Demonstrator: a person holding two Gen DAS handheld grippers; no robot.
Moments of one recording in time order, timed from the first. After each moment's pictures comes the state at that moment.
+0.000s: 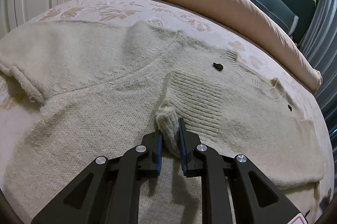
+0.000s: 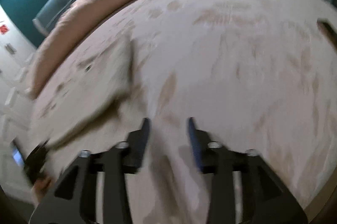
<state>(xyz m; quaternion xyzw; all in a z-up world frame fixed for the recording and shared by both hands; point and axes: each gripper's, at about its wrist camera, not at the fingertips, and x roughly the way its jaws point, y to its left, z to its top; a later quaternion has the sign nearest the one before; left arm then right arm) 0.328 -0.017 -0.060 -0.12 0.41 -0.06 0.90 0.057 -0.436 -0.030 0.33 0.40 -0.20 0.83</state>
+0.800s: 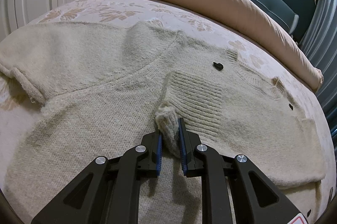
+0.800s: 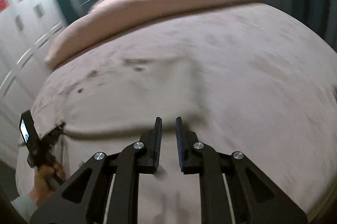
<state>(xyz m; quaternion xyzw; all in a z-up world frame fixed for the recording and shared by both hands) 0.327 -0.018 -0.059 -0.12 0.41 -0.06 0.90 0.151 -0.360 0.032 0.18 0.37 -0.13 0.90</state>
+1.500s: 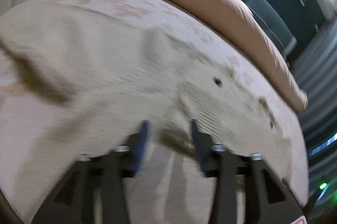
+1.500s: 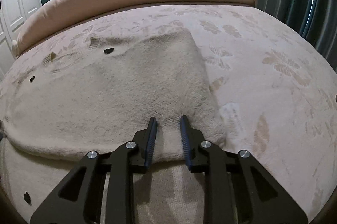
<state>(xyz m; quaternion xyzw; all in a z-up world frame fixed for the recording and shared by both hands) 0.317 0.044 -0.036 -0.24 0.42 -0.07 0.88 0.194 -0.369 -0.061 0.12 0.39 -0.24 0.88</state>
